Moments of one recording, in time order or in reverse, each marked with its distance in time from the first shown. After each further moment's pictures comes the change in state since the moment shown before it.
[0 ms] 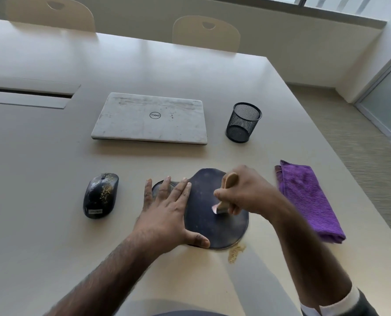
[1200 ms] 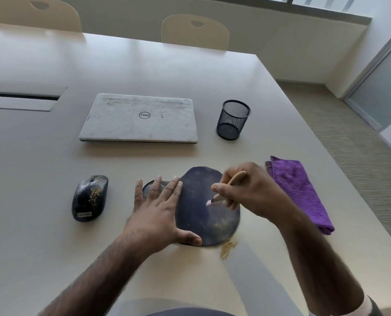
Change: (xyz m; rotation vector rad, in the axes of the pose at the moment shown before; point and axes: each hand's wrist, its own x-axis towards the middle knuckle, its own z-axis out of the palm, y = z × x) left_hand 0.001 0.000 -0.001 0.012 -0.019 -0.005; right_hand -0.031 0.005 -0.017 0.078 0.128 -0.210
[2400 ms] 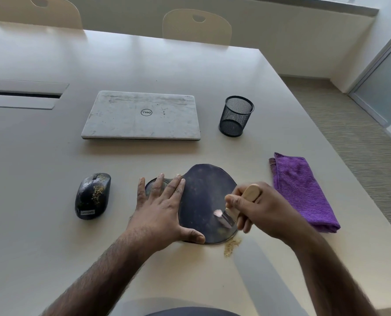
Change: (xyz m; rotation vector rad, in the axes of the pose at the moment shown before) left_hand 0.001 0.001 0.000 -0.013 -0.008 -0.009; right_hand -0.026 0.034 0.007 0.147 -0.081 0.092
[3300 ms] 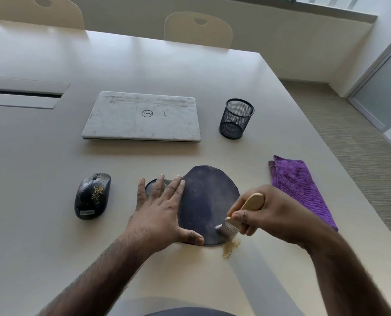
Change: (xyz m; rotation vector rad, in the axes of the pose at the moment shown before) left_hand 0.001 -0.001 0.002 0.001 0.012 0.008; right_hand -0.010 -0.012 -0.016 -0.066 -0.138 0.050
